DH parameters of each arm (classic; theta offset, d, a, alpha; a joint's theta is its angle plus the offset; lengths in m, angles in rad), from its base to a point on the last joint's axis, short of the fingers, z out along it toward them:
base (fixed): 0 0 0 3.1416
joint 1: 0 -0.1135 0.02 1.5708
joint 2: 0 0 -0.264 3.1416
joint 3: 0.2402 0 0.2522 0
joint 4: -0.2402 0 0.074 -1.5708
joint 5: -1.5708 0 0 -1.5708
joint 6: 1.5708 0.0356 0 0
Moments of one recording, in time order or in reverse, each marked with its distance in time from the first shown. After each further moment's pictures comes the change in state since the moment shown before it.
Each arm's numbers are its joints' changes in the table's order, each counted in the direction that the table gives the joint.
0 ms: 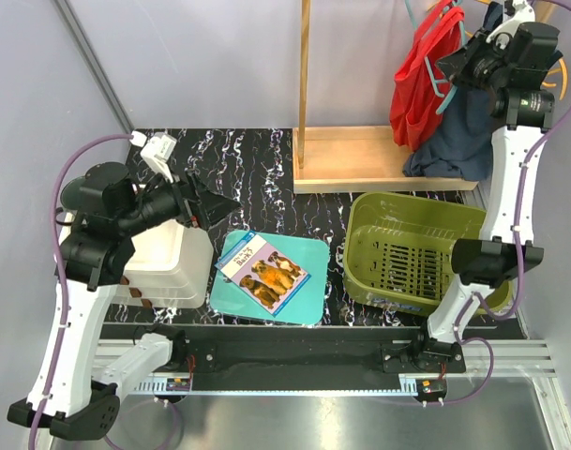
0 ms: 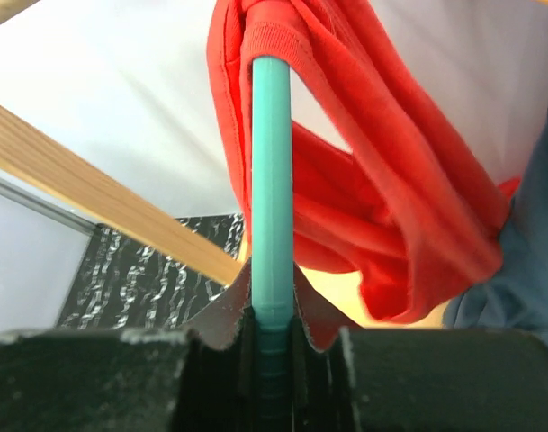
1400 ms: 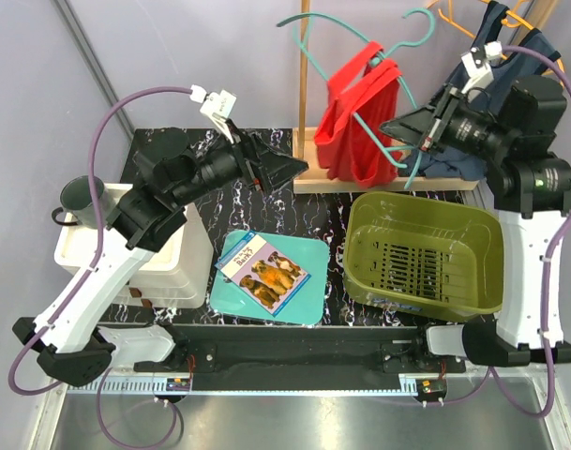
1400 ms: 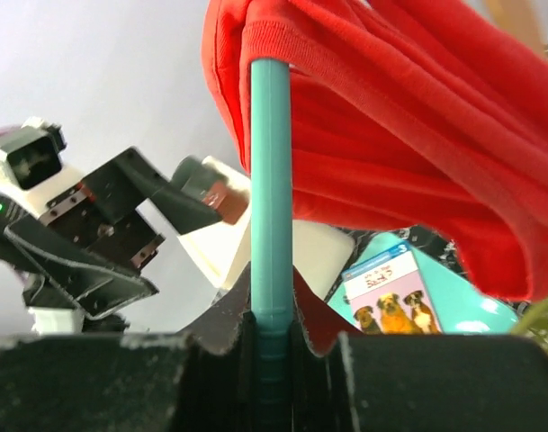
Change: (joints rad) left arm 0.452 0.290 0.203 0.389 0.277 -0.140; right arm -0.208 -0.579 -0.448 -0.125 0.341 0.306
